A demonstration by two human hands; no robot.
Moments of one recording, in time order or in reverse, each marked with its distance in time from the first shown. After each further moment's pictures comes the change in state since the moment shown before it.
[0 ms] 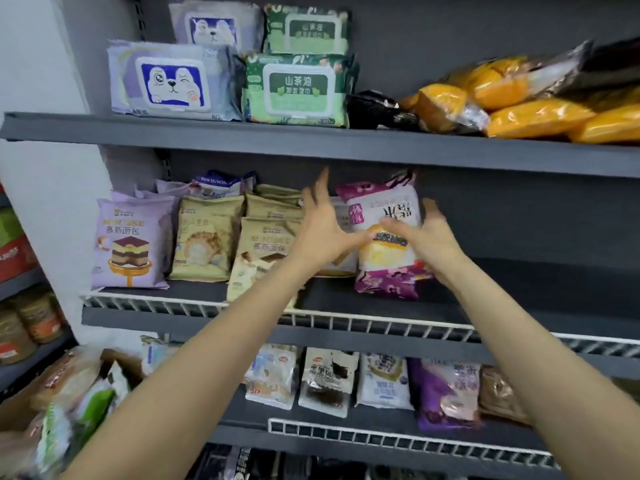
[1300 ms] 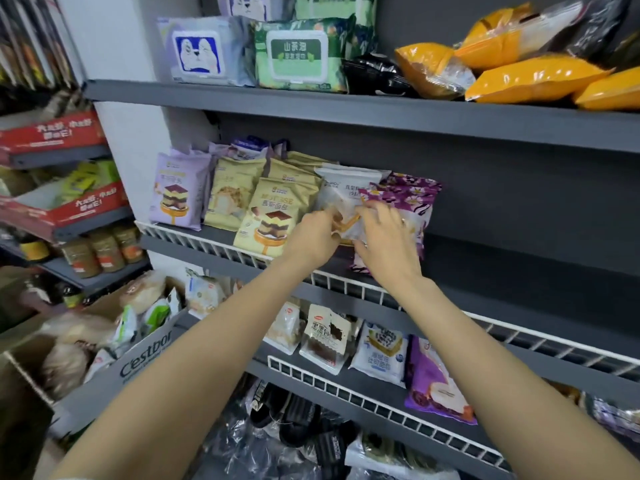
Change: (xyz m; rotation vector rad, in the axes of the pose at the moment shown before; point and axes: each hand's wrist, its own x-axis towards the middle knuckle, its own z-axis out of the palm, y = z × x) left_hand -0.052 0.014 0.045 0.469 -0.031 -0.256; right_hand -0.031 0.044 0.008 -0.757 -0.137 -0.650
